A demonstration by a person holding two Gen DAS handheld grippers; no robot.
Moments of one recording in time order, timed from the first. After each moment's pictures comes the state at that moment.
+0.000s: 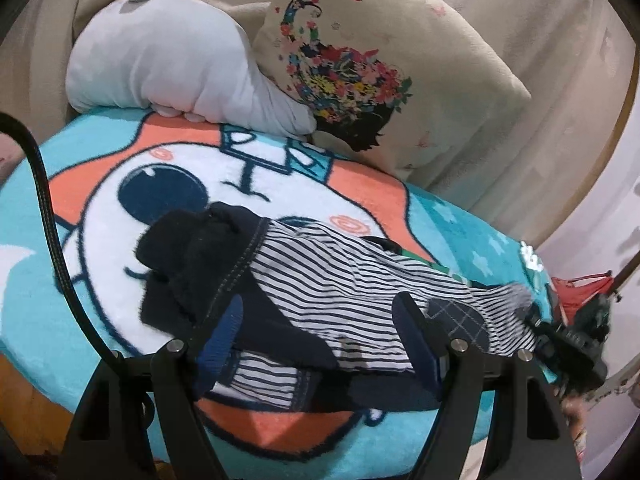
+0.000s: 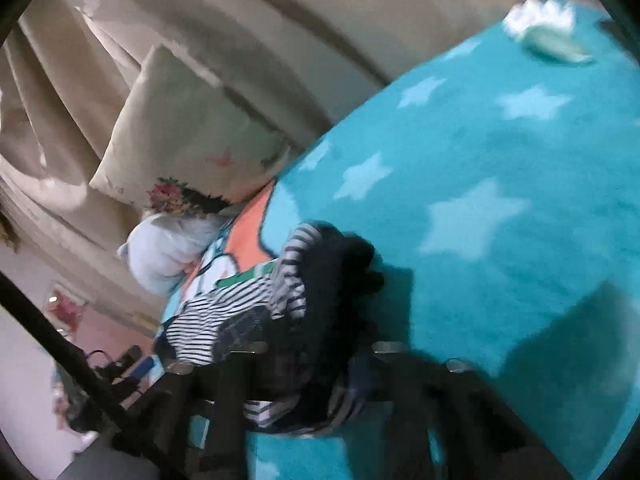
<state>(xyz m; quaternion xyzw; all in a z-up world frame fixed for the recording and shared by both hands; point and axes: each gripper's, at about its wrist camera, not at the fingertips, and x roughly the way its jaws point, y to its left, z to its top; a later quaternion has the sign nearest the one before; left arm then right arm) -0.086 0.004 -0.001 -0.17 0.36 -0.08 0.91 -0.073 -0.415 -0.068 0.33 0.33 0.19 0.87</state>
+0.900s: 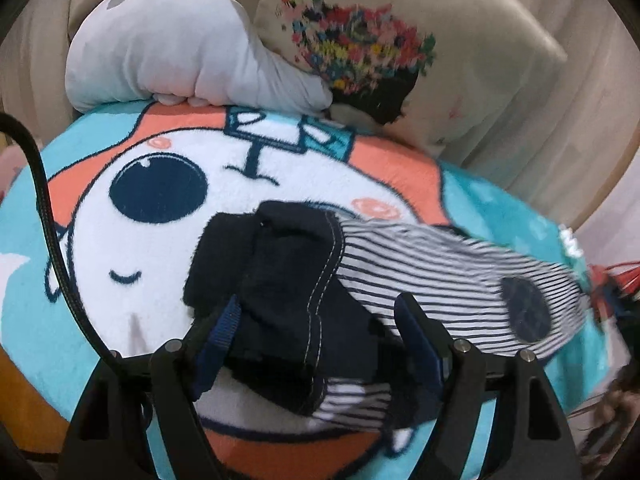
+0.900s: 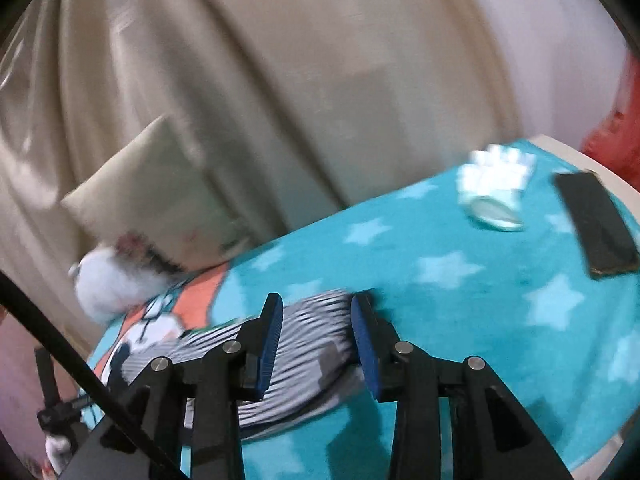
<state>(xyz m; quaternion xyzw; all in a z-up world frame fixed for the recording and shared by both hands) -0.058 -0.013 -0.024 -0.15 0.39 -0.05 0.91 -0.099 -0.438 0.006 0.19 0.24 0.06 0.95</state>
